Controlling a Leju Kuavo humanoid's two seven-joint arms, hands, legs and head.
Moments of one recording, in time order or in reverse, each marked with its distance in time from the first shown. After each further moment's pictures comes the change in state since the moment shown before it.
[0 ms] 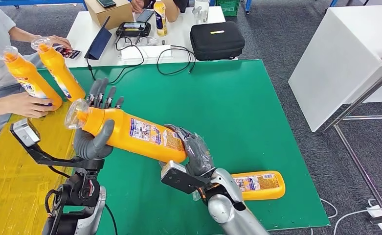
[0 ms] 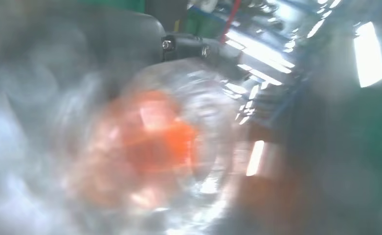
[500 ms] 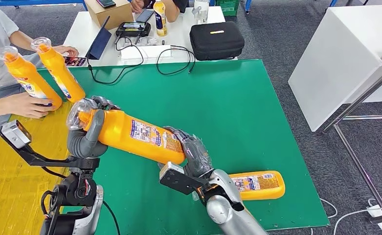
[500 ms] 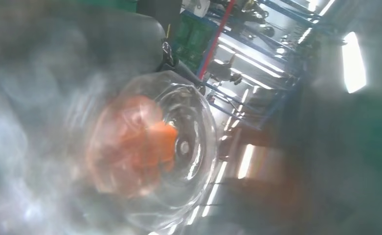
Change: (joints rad) left arm 0.007 -0.017 0.027 -0.023 0.008 0.005 -0.007; right arm -0.003 0.002 0.008 0.027 0.000 -0.007 0.002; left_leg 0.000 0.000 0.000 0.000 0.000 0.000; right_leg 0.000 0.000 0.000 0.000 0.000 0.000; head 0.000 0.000
